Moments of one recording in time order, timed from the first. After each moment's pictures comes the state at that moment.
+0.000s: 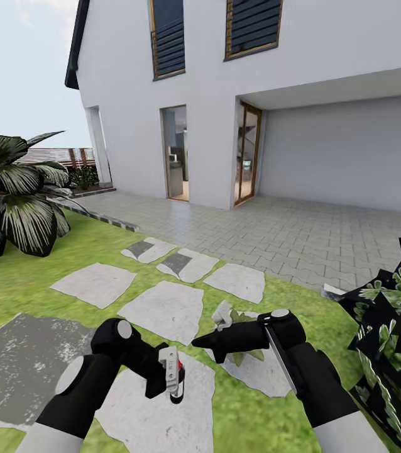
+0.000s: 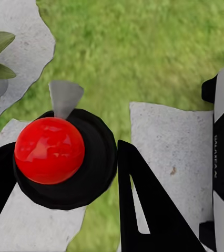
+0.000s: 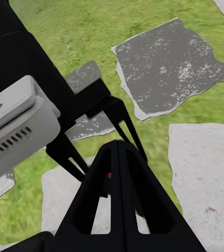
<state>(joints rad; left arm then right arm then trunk) -0.49 -0.01 -0.21 -1.37 -0.91 0.38 -1.56 -0.53 0.02 0.23 -1.35 0.17 0.79 1.18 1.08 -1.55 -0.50</state>
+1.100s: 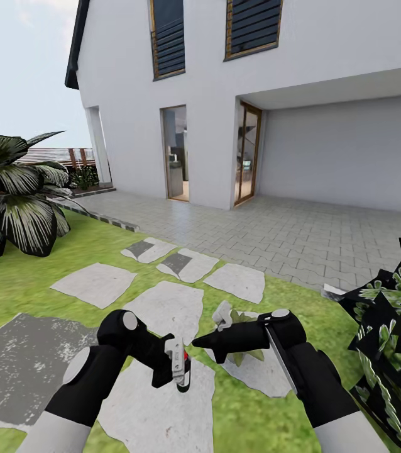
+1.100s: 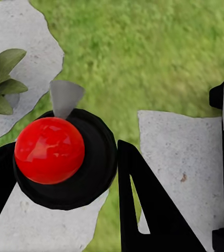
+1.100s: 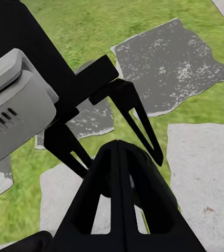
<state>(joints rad) -0.53 -0.04 -0.22 -1.37 -0.91 0.38 -1.56 -0.53 0.01 0.23 -1.35 0.17 0.78 1.18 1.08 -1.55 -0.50</state>
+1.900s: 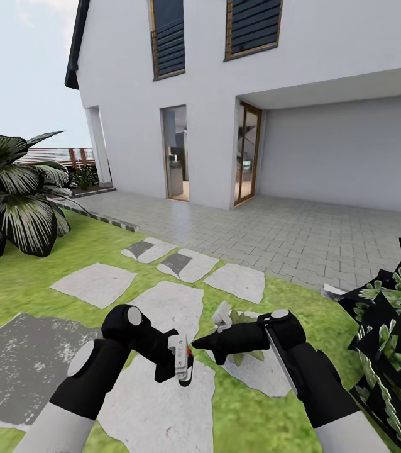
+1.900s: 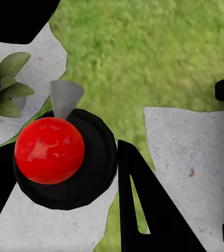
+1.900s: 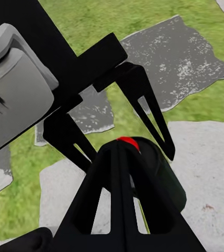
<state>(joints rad) -0.56 -0.04 -0.27 -1.37 -0.91 0.38 -1.56 -0.53 0.01 0.24 -1.35 0.17 0.78 1.18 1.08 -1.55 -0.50</state>
